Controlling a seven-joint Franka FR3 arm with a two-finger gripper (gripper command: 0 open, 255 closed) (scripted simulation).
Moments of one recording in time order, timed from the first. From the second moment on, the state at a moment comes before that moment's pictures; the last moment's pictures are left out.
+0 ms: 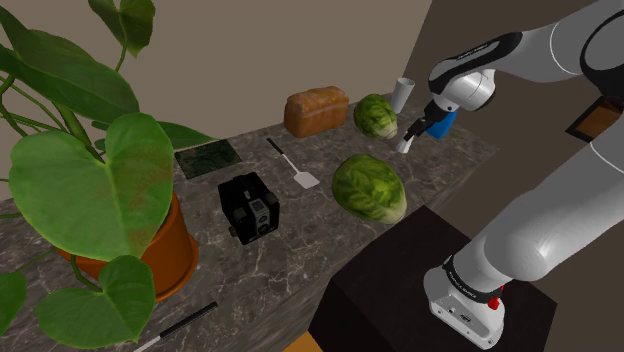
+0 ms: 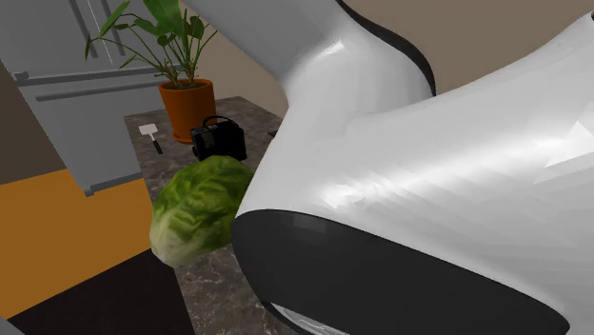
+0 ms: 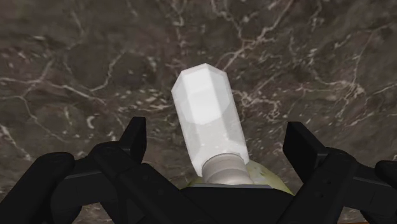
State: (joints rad) arm -0.05 -0.04 -0.68 -2.39 0.35 2.44 -0.95
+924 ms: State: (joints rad) arm -0.05 -0.03 -0.68 -2.39 0.37 2.45 -0.96
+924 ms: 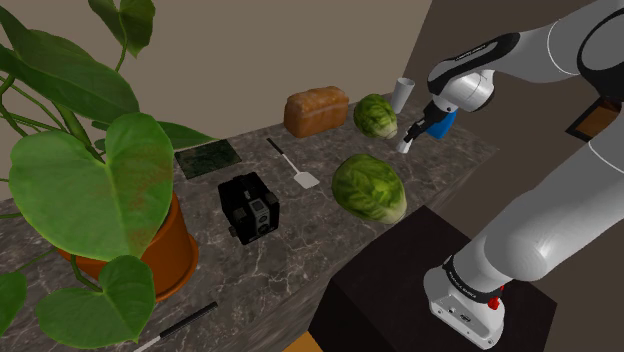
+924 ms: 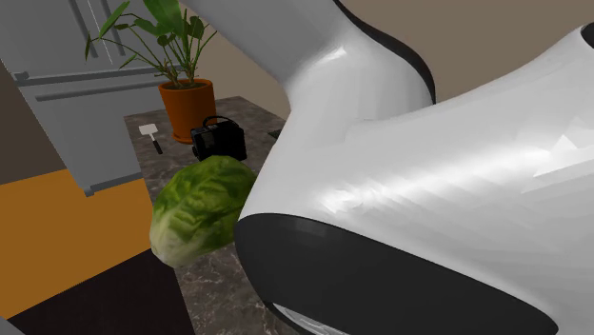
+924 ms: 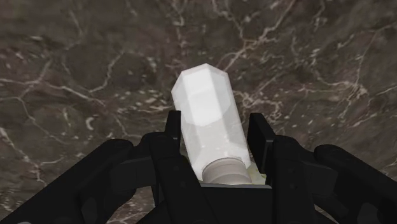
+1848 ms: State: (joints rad) arm -0.07 -0.14 -0.67 -2.34 0.23 2.33 -0.84
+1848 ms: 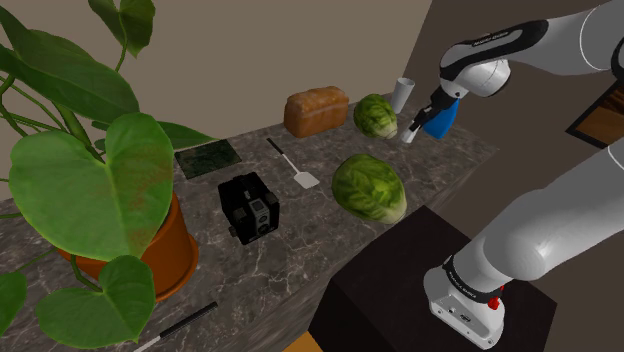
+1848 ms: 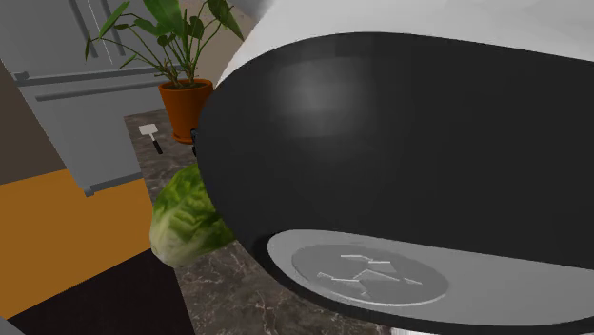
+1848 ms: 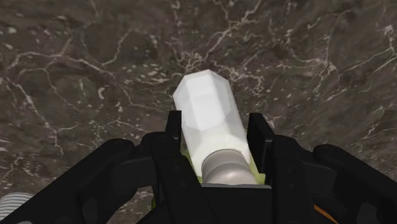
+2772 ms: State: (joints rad) arm -0.09 -0.24 -0.63 -2.24 0.13 2.16 -0.73
